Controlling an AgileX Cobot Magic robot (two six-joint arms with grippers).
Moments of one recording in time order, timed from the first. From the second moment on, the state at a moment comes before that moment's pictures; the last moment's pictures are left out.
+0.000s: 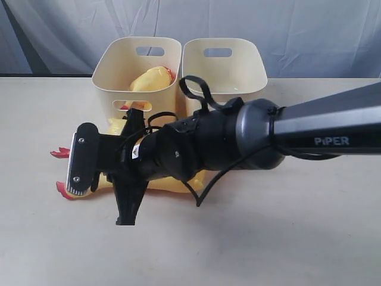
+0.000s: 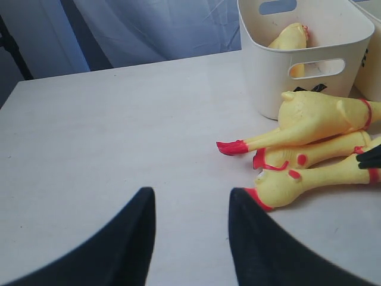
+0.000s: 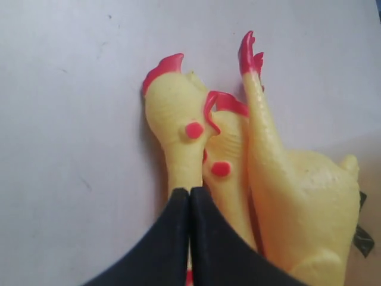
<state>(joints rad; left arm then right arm) -0.33 0.24 -0.48 0.34 0.80 -0.25 0.95 1.96 -1.23 0.32 0.12 -1.10</state>
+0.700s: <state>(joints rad) -0.33 0.24 -0.48 0.34 0.80 -0.25 0.98 2.14 -1.40 0.35 0.05 -1.10</state>
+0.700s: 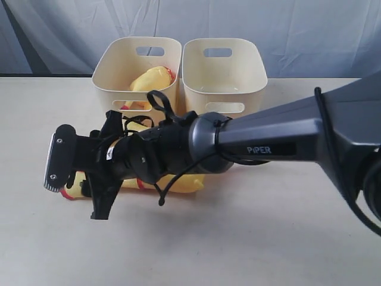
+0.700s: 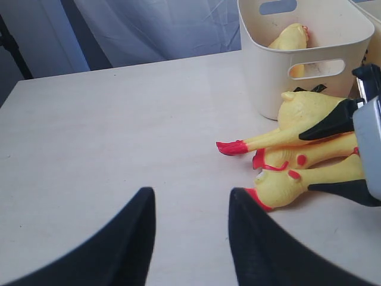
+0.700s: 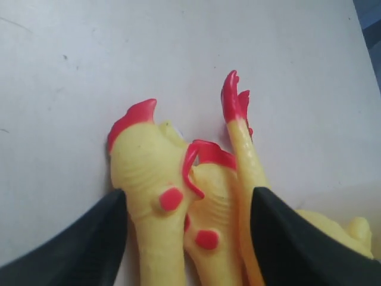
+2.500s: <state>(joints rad) -0.33 0.21 -0.48 0.36 0.80 -0.27 0.93 2.25 -1.42 0.35 0.09 -1.10</state>
